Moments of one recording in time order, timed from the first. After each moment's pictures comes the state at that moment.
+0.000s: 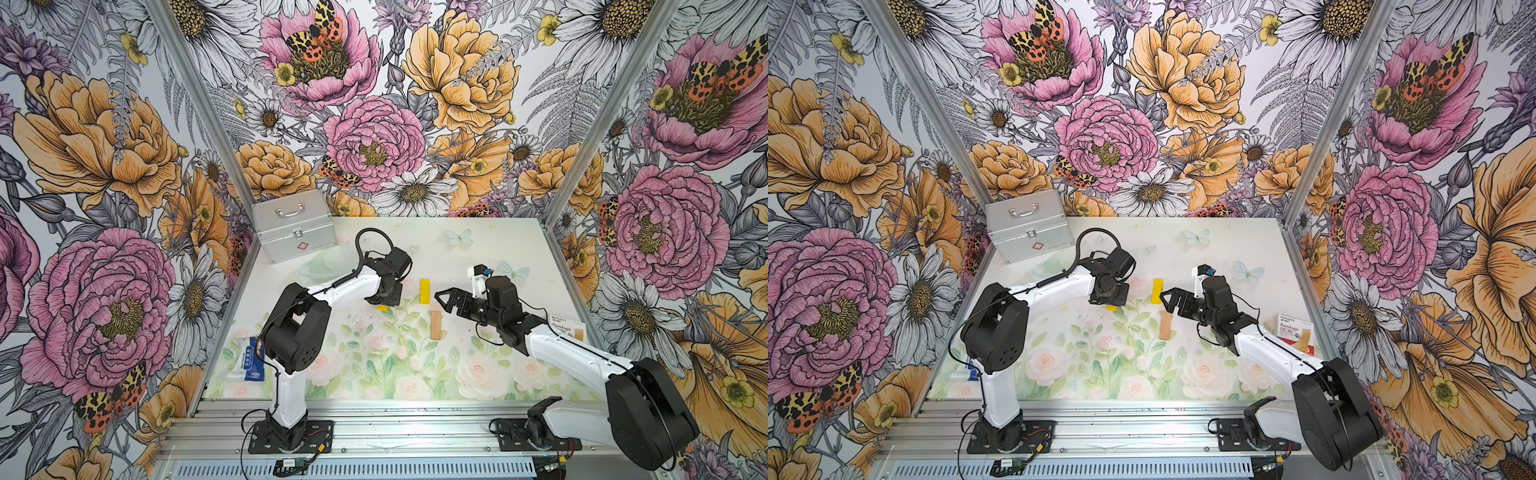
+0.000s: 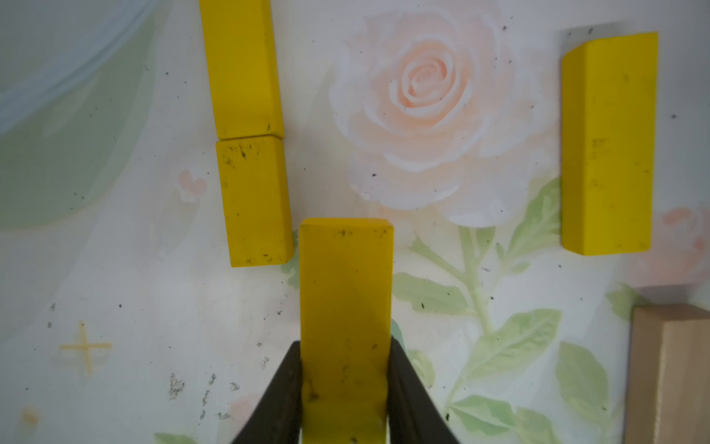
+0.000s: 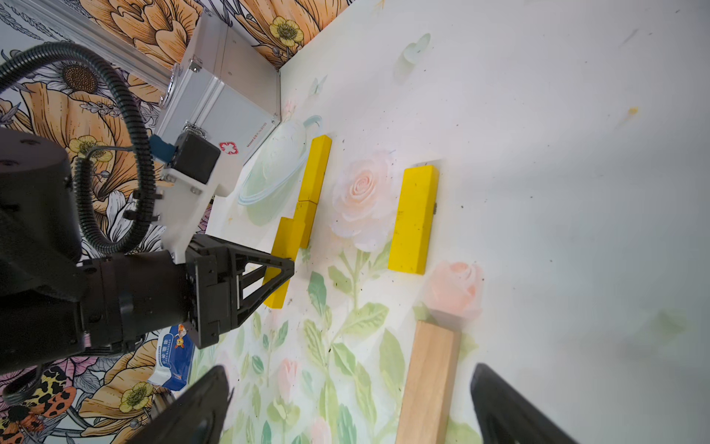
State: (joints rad) left arm -0.64 1.89 1.39 -0.81 -0.22 -0.45; right arm 0.42 1.27 0.60 0.10 -0.34 0.71
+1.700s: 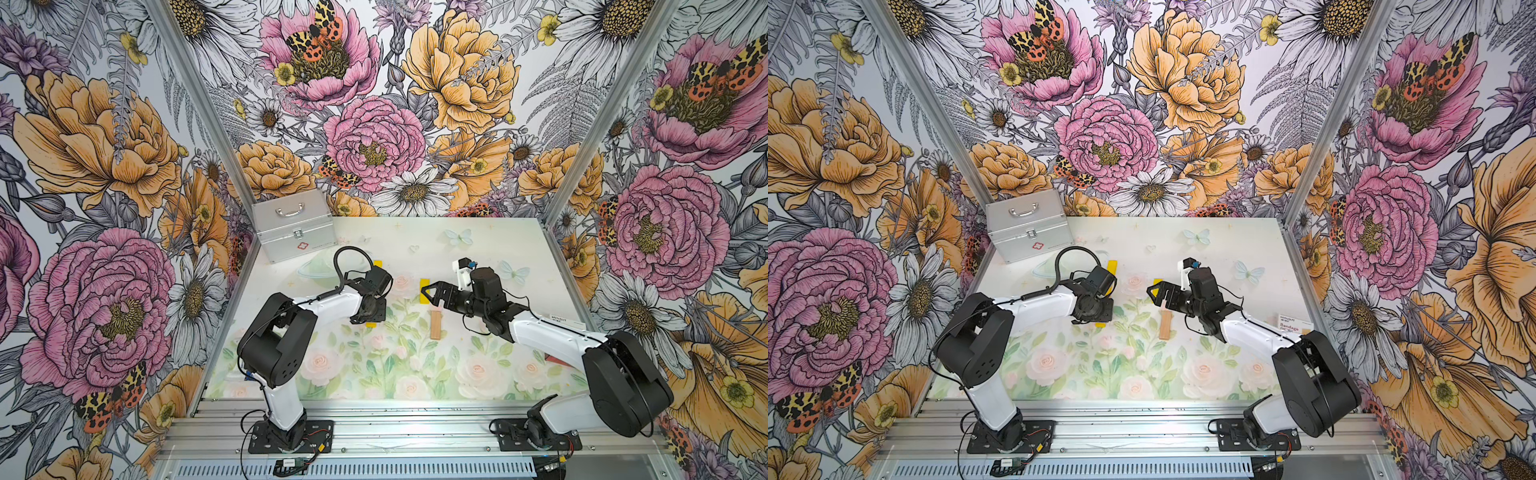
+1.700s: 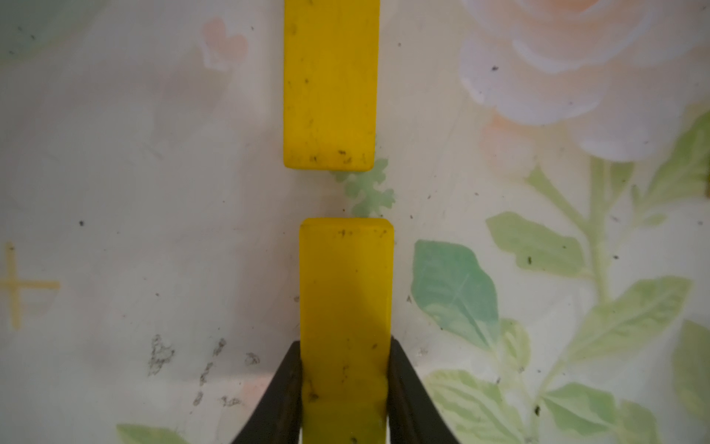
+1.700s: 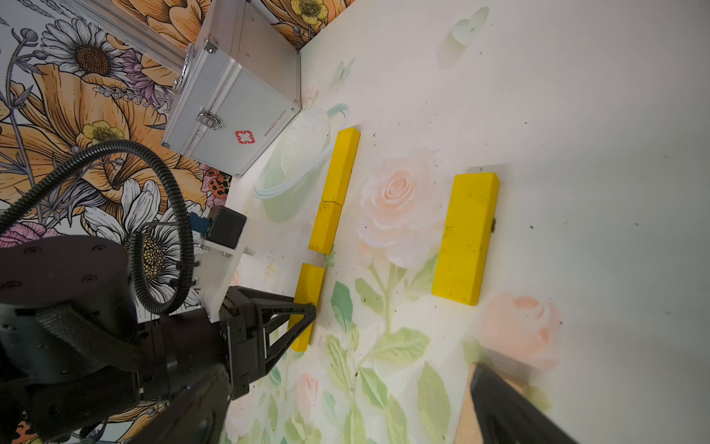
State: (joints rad) left arm -0.58 1.78 1.07 -0.57 -0.14 -0.51; right arm 0.48 1.44 0.72 0.16 -0.37 0.73
